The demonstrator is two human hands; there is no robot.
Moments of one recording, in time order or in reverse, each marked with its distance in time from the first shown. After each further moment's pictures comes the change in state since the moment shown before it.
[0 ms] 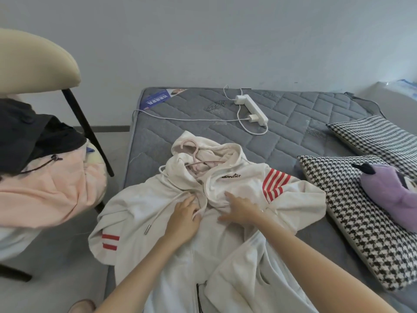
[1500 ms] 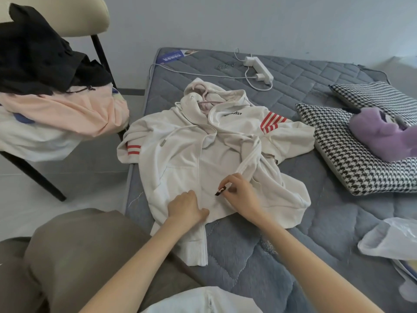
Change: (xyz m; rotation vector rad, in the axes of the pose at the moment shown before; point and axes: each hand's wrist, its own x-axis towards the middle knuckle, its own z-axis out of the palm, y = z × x) left_hand -0.219 0.042 0.058 0.311 -0.057 -0.272; right_hand -0.180 0.023 0.153 0.487 0.413 -0.398
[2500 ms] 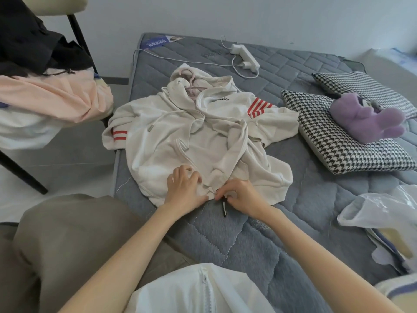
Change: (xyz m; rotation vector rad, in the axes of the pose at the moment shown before) left_hand -0.005 0.006 0.016 -0.021 0.210 0.253; right_hand -0.044 0.021 -0.022 -0.197 -0.188 -0.199
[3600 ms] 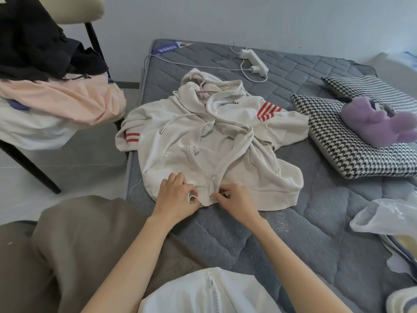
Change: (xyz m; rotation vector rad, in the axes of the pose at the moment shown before) left_hand -0.028 -0.041 -0.011 -0.044 0.197 0.088; right_hand 0.014 -0.031 0.043 0.052 0.140 0.279
